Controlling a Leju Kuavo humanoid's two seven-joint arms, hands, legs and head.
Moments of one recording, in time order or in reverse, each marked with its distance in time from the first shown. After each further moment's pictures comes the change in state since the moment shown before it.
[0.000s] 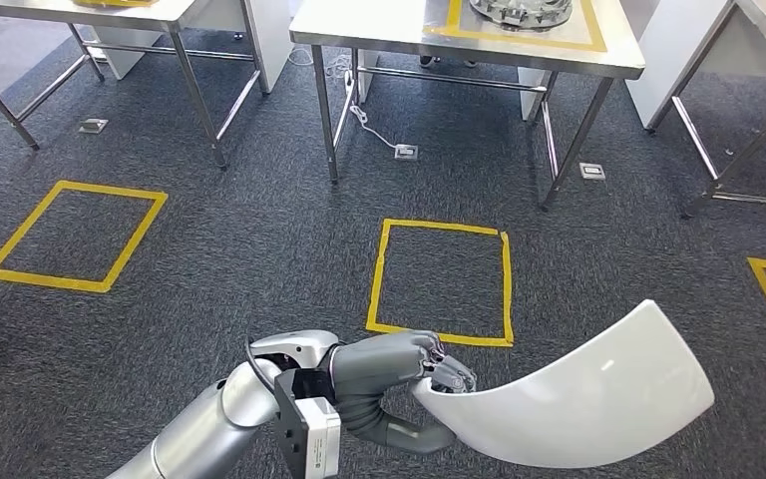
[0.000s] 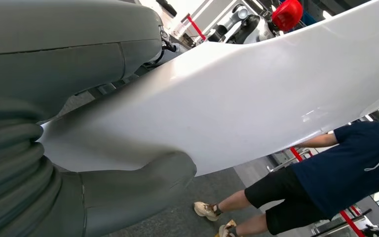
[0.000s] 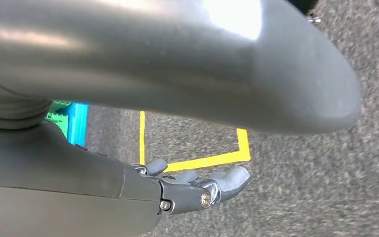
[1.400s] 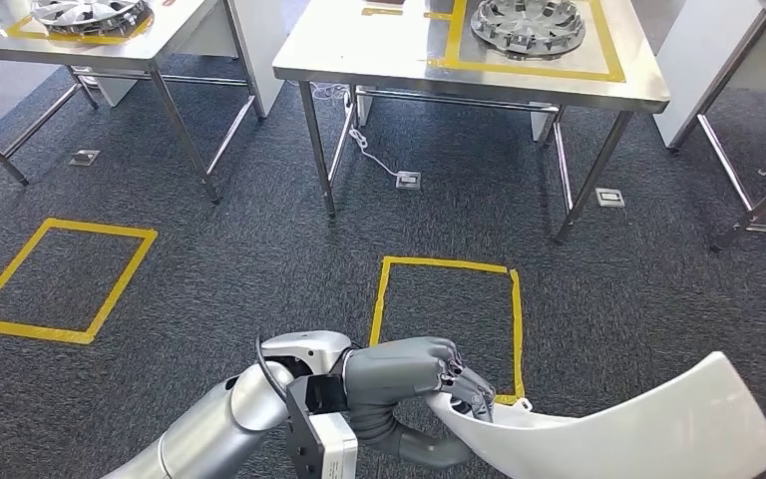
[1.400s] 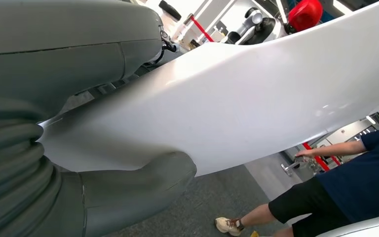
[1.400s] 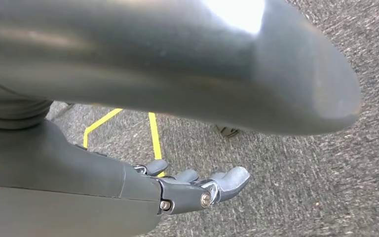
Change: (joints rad) left arm -0.034 -0.013 -0.048 -0.005 -0.017 0.005 0.010; right arm -0.007 0.008 -0.099 0.000 -0.166 0.068 -0.069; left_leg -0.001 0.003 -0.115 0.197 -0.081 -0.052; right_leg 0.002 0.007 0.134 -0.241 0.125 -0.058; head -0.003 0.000
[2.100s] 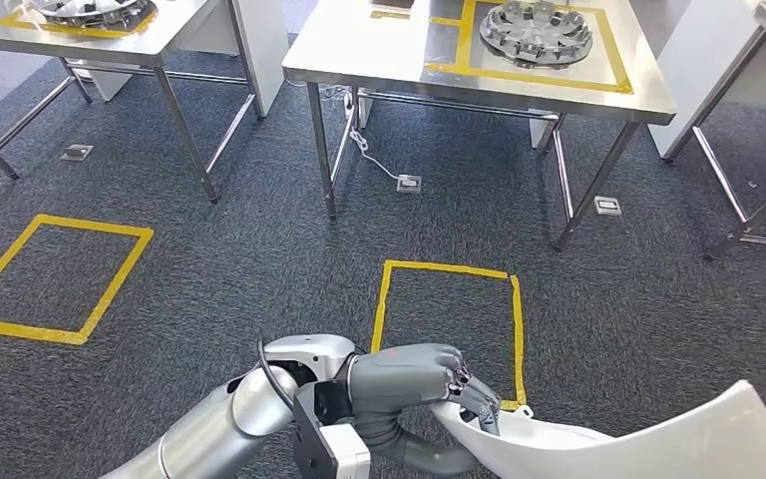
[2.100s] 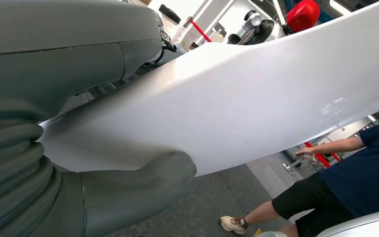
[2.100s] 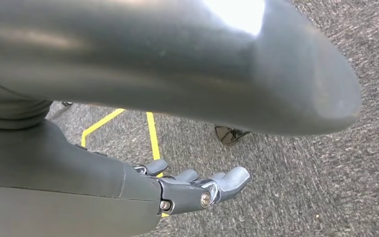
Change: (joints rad) left arm -0.008 0.001 -0.025 -0.014 -0.013 0.001 0.032; right arm -0.003 0.006 -0.003 0.000 0.023 -0.012 -0.003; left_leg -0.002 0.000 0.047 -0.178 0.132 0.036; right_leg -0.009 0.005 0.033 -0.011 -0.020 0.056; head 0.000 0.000
